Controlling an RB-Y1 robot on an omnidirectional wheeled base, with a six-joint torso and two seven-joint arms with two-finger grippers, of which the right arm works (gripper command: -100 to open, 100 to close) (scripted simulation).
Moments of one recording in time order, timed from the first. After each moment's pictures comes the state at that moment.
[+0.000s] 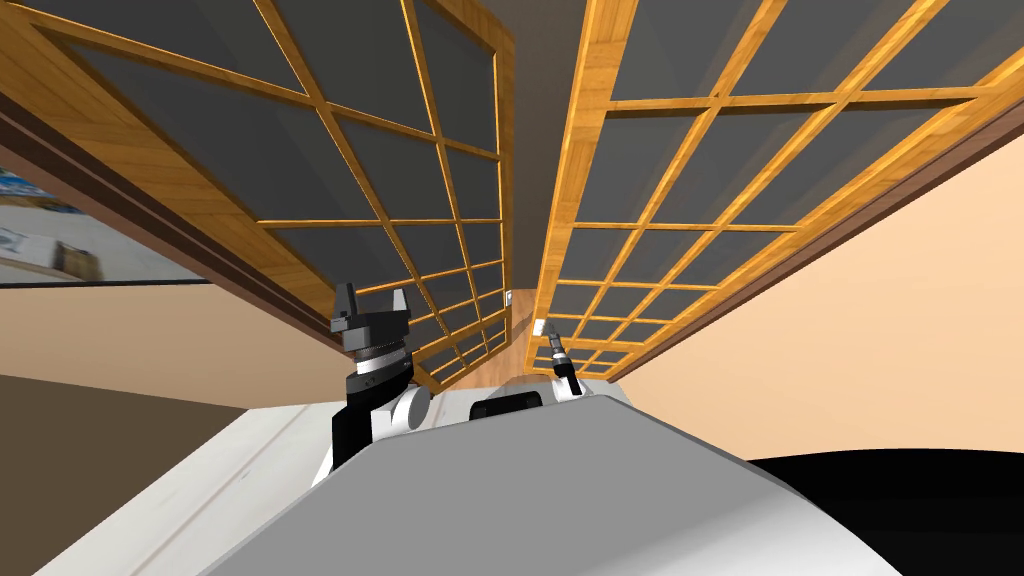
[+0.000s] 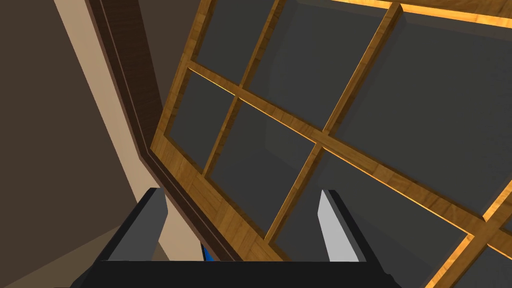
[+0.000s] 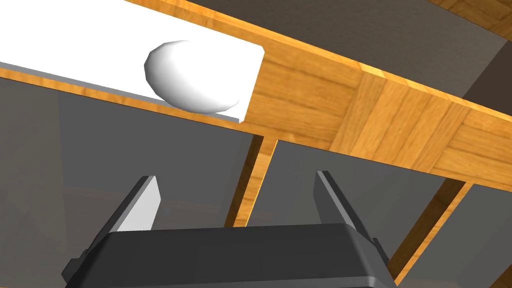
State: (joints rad) arm 0.00 -0.07 -0.06 -0.79 -0.07 -0.88 0.30
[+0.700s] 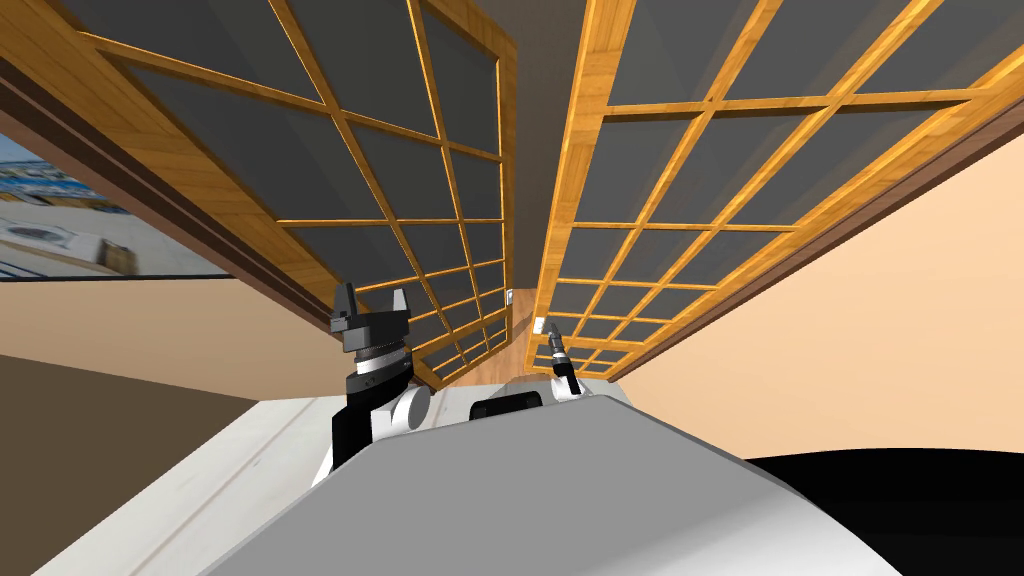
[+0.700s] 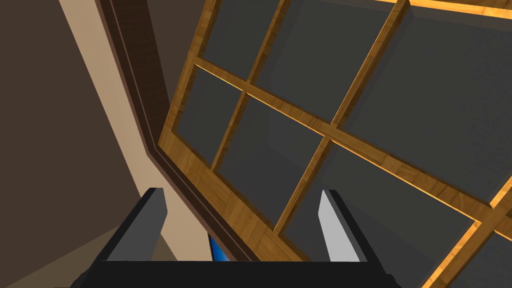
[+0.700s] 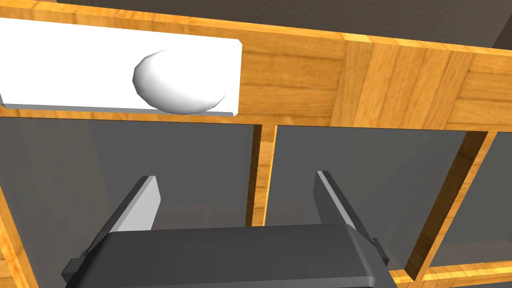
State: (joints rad) arm -0.02 -0.07 -0.04 -0.78 -0.14 -0.88 0.13
